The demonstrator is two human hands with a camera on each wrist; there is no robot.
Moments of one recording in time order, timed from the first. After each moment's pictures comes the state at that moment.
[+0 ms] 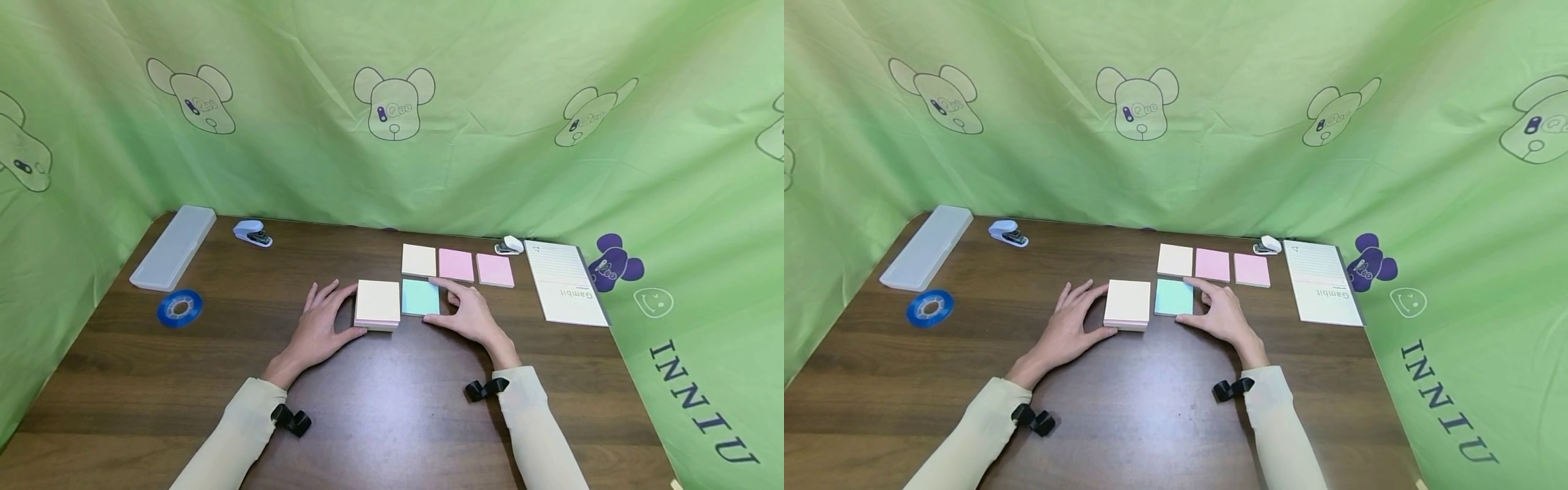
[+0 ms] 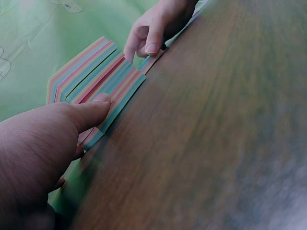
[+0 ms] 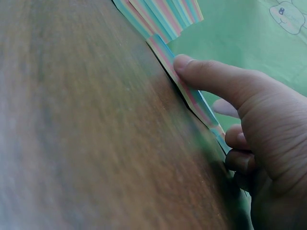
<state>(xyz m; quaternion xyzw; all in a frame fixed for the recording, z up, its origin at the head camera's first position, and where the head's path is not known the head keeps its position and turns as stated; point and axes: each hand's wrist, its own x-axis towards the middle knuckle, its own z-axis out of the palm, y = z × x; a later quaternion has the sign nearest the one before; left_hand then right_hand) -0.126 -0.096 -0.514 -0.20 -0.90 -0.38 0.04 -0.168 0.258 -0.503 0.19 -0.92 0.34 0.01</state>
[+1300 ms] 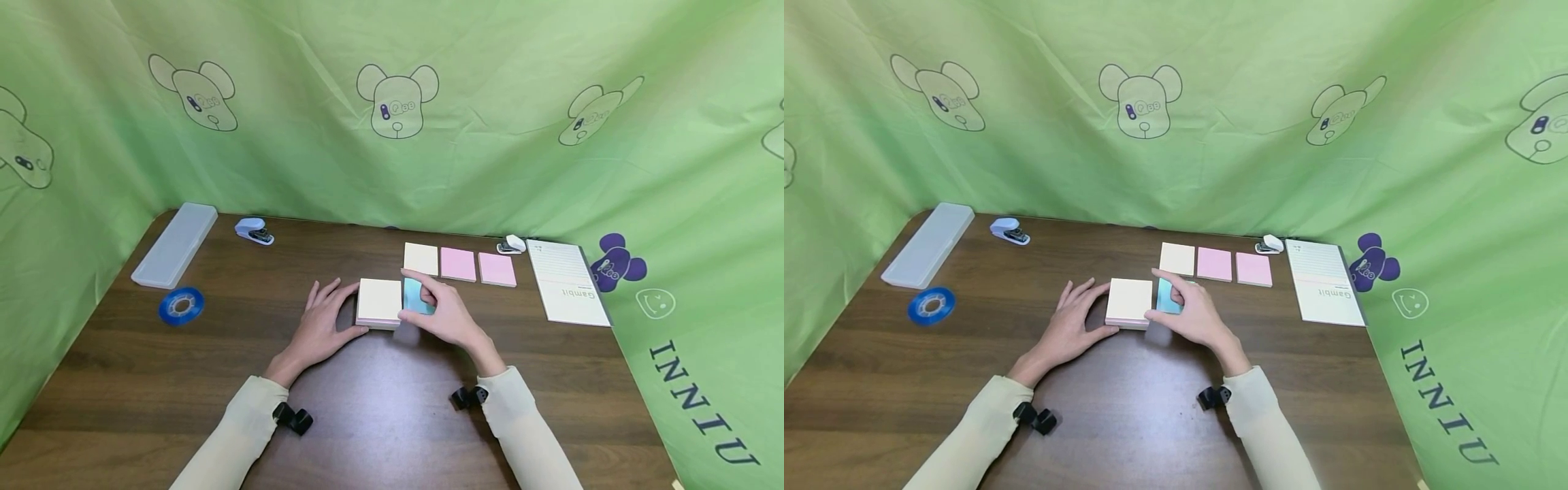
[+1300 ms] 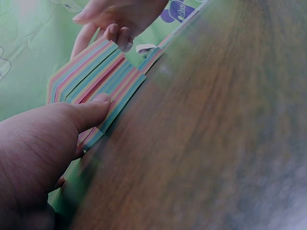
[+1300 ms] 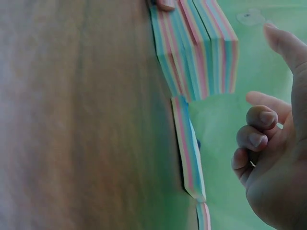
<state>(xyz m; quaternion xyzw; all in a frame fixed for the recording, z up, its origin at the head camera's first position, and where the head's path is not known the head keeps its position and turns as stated) -0.126 -0.096 -0.512 -0.20 -0.90 -0.38 0.03 -0.153 0.197 -0.466 0.23 -0.87 0.43 -0.01</state>
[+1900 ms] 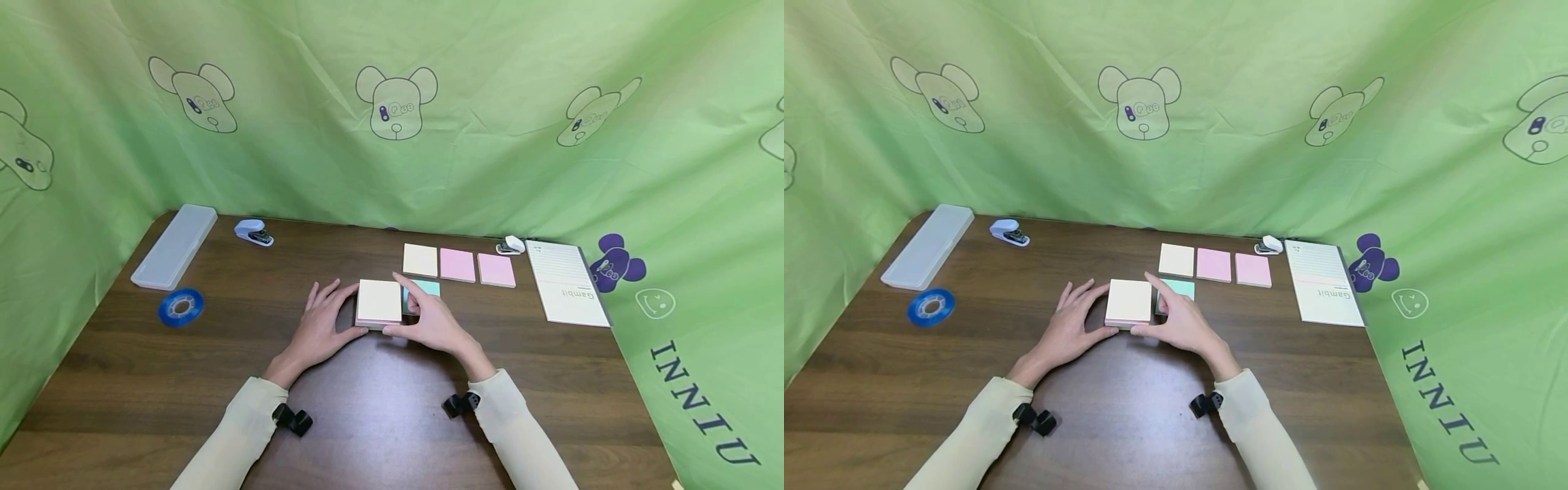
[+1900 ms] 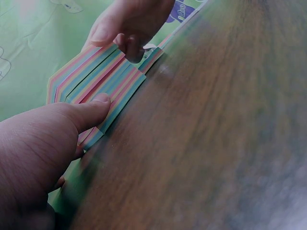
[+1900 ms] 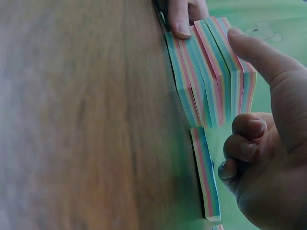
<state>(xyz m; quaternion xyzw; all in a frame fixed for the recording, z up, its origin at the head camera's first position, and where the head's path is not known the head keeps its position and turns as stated) -0.127 -0.097 -0.514 -0.20 -0.91 -0.37 0.03 -0.146 0.178 -0.473 0.23 -0.89 0.39 -0.06</state>
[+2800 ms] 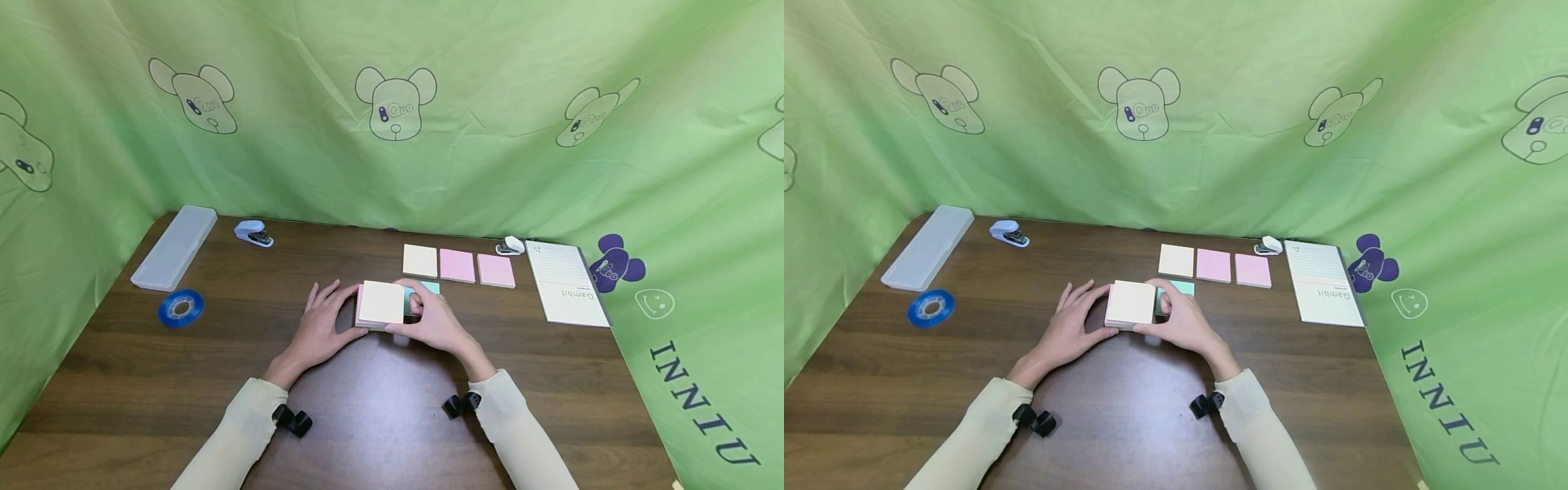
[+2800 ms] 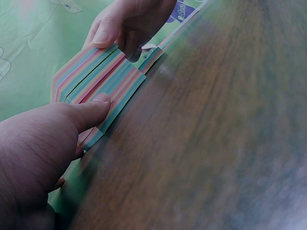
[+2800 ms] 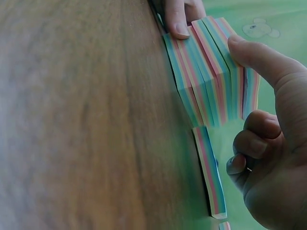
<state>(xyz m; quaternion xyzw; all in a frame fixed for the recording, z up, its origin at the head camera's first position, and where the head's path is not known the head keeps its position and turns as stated) -0.125 -0.095 -0.513 -0.20 -0.90 -0.37 0.04 -0.146 0.179 -0.475 0.22 -0.87 0.44 -0.04</state>
